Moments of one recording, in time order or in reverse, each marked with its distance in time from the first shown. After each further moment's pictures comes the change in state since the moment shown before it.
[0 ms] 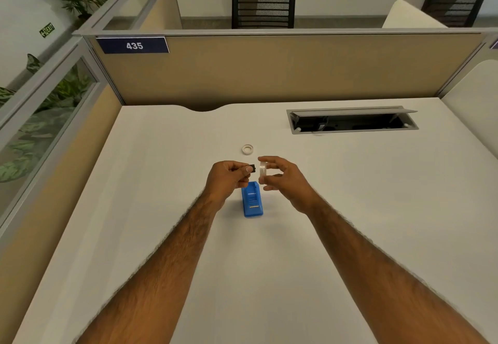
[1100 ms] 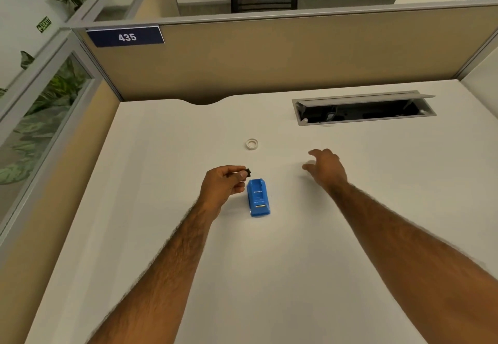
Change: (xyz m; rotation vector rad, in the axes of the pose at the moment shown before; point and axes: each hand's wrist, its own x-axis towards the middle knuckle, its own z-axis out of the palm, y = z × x) left_hand 0.008 -0.024 -0.018 -0.083 0.019 -0.094; right_hand 0.059 0.059 -0.082 -0.901 0.310 0.217
